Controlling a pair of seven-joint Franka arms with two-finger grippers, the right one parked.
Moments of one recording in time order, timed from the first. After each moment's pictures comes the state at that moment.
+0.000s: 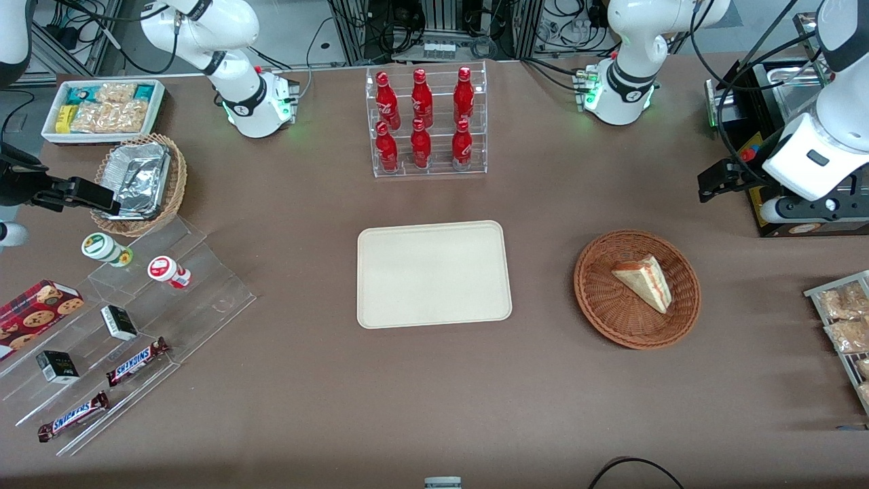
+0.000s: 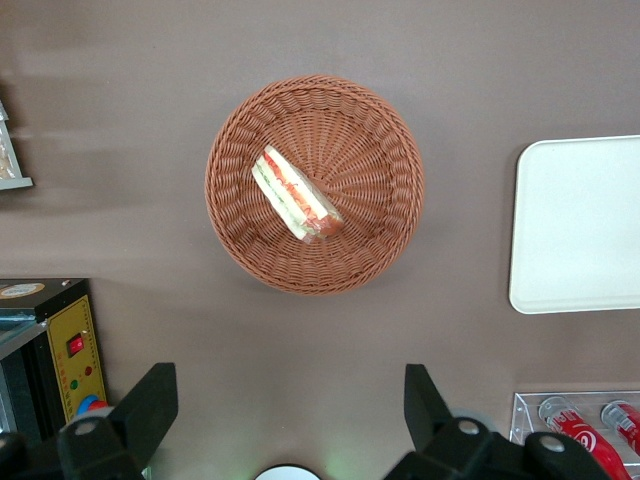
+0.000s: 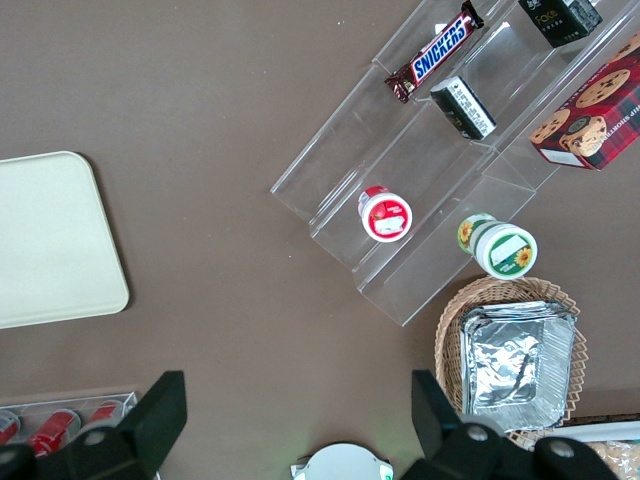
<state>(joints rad) 0.07 0.02 -0.19 -1.56 0.01 1.49 -0.11</state>
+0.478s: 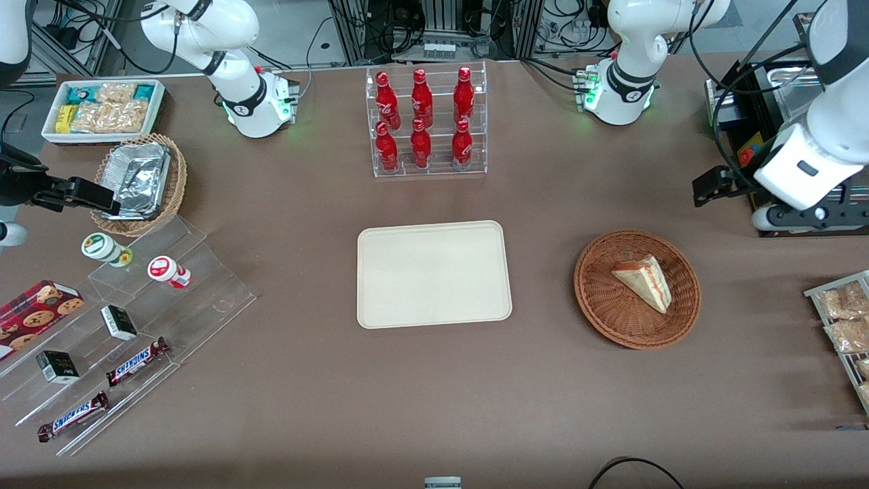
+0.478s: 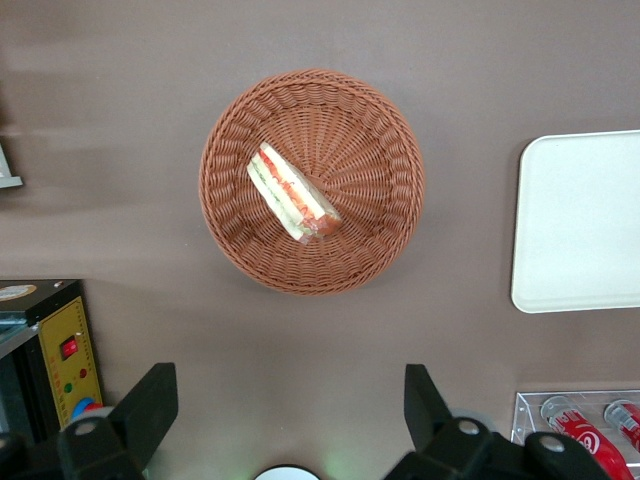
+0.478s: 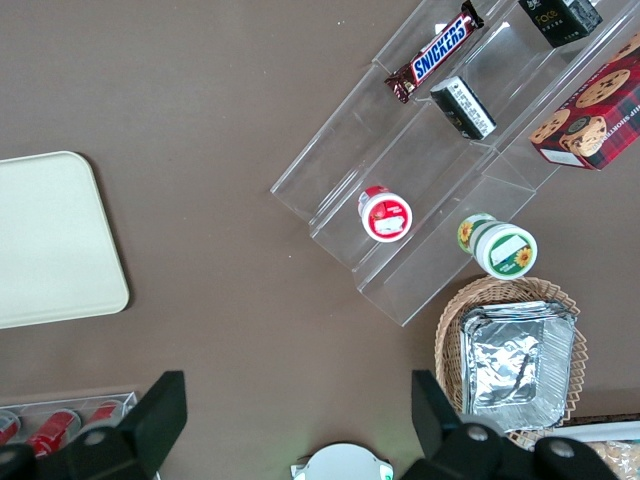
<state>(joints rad) 0.07 0.05 -0.19 -1.59 0.01 1.52 -0.11</state>
